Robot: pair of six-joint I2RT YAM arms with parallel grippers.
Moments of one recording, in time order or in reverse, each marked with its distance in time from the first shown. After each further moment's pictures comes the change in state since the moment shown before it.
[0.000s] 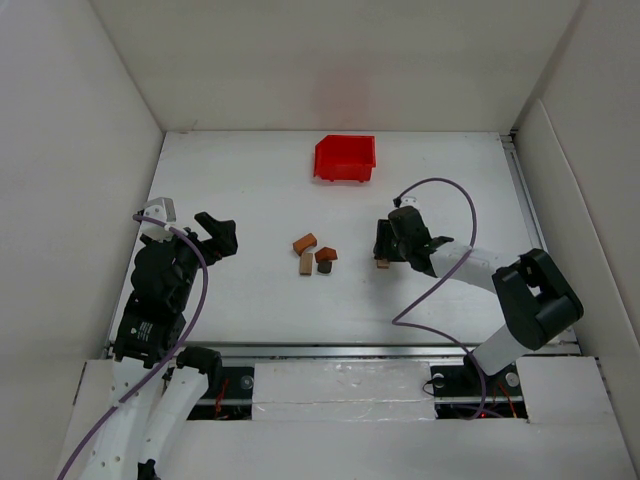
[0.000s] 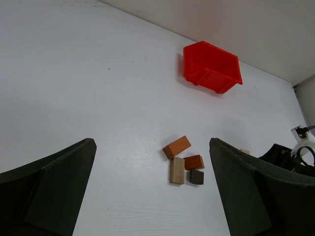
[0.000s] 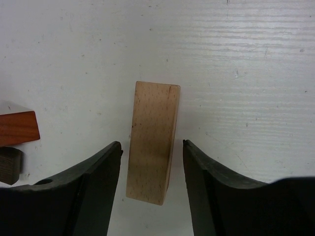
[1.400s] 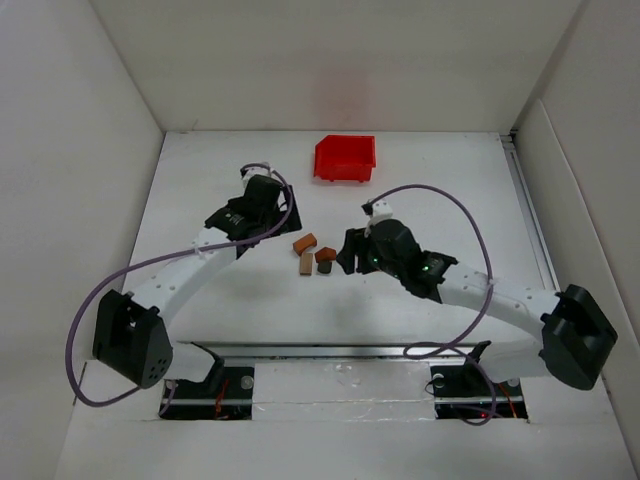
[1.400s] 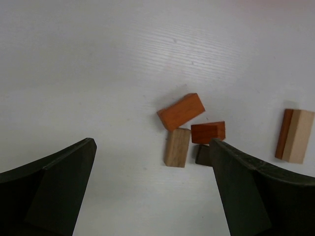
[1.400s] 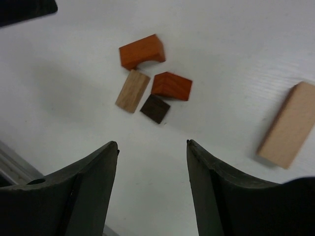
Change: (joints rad) left arm -0.304 0.868 0.310 -0.054 -0.113 -0.111; right arm 0.267 -0.285 0.011 -0.016 -0.077 -0.005
